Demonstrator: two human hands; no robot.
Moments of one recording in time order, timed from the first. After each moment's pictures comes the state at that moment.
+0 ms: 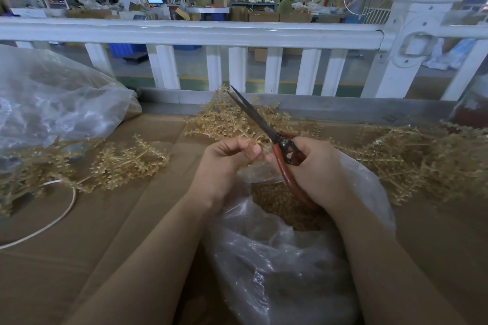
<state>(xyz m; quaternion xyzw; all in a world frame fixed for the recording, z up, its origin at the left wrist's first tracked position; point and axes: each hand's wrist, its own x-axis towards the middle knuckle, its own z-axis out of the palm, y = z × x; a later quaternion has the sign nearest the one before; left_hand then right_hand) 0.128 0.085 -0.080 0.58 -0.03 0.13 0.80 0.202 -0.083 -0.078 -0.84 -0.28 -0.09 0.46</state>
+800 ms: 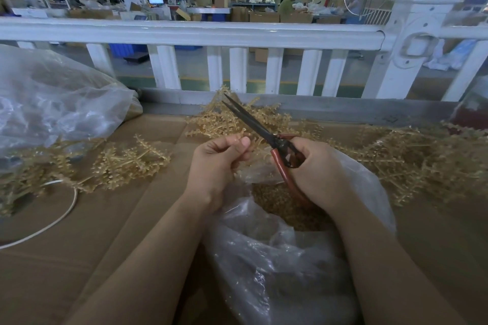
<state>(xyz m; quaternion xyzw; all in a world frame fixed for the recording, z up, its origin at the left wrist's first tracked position) 0.127 0.086 -0.077 0.57 0.08 0.22 0.79 0.199 -0.083 -0.074 -0.87 -0.28 -0.08 0.39</state>
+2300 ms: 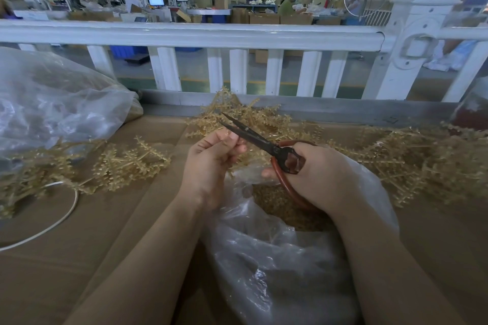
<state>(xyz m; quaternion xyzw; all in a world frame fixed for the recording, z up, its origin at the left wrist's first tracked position) 0.121 0.088 -0.066 0.52 0.04 0.23 0.82 0.200 -0.092 -0.072 -0.90 -0.32 -0.15 0.25</state>
